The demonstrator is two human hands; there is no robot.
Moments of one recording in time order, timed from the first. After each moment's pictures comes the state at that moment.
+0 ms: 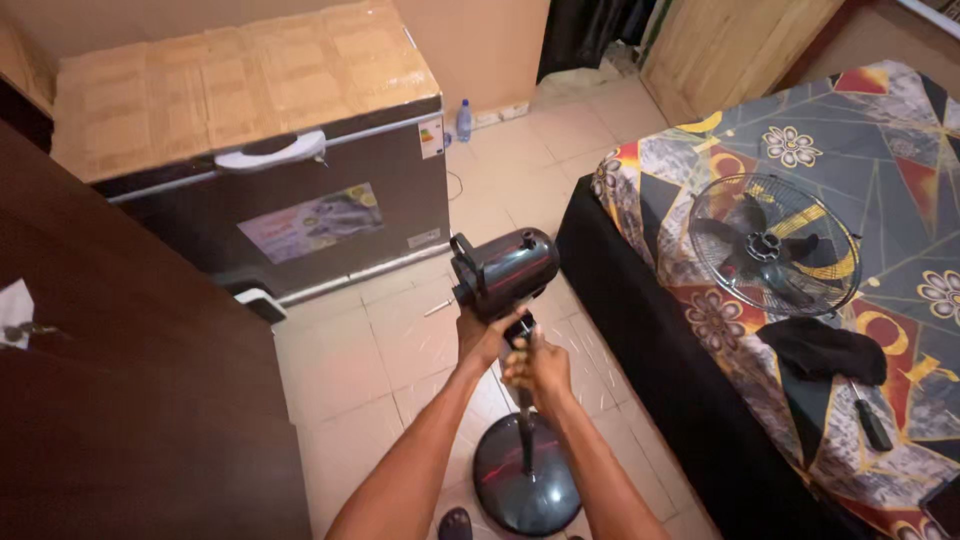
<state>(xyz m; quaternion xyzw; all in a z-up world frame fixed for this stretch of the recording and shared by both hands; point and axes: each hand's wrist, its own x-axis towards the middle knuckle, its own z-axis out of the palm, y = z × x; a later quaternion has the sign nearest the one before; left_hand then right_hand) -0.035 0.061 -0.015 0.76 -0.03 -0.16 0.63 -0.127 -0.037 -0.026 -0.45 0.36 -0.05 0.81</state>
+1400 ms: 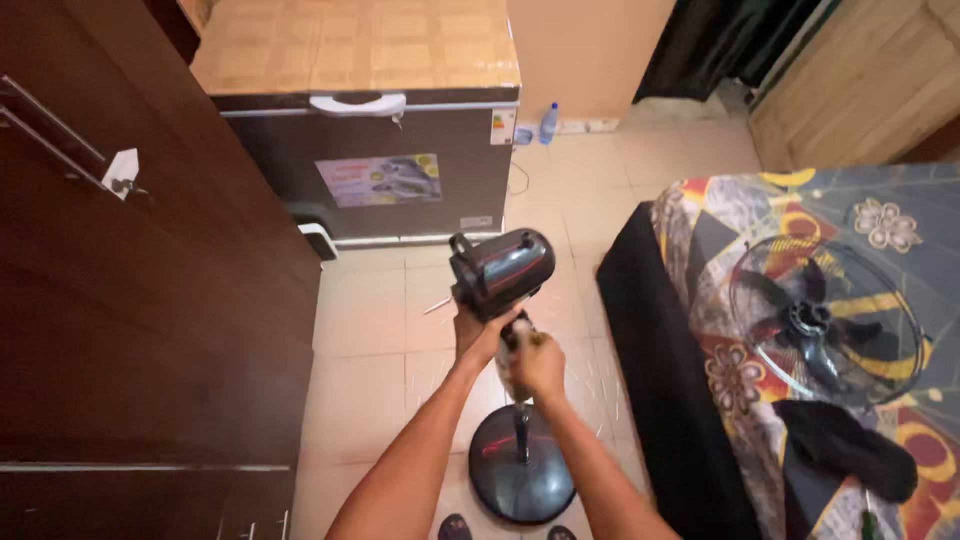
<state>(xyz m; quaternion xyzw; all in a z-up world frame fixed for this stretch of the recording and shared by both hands) -0.099 0.041 -0.024 0.77 0.06 0.01 0.63 -0.153 -0.077 -0.033 -0.85 0.21 -0.03 0.49</state>
